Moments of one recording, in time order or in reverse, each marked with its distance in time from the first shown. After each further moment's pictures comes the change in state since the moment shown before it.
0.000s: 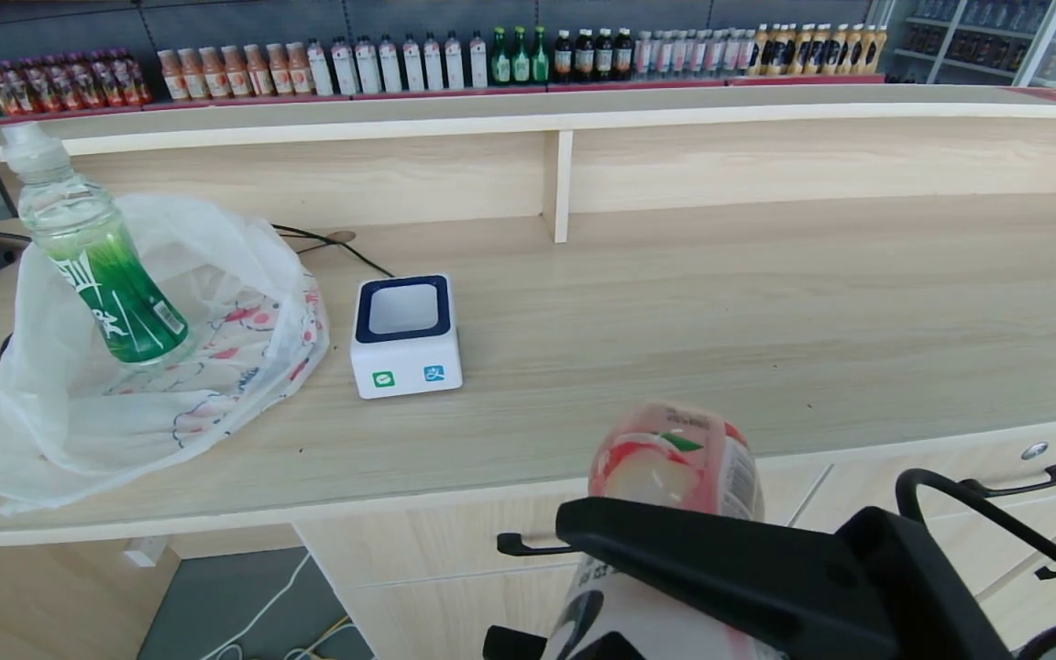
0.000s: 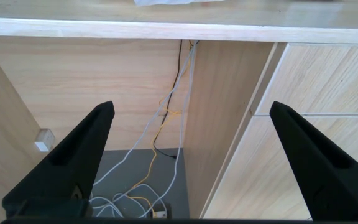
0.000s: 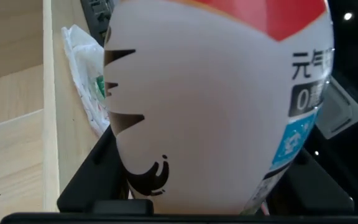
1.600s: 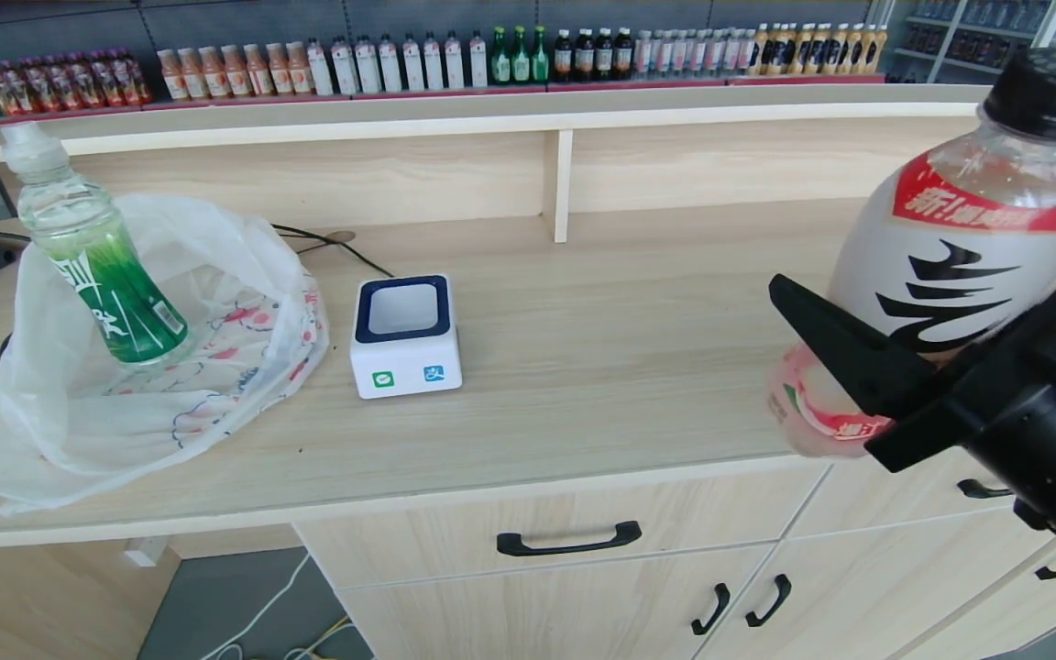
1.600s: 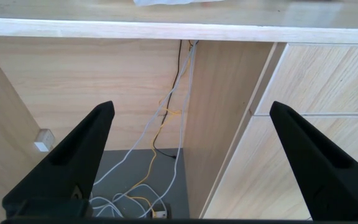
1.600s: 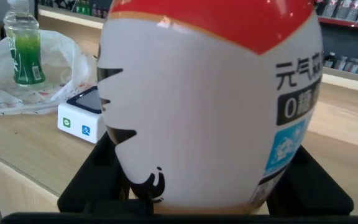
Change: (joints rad) left arm 0.000 0.000 0.000 0.000 0.000 0.000; right arm -0.373 -0.238 -0.028 0.228 -0.366 1.091
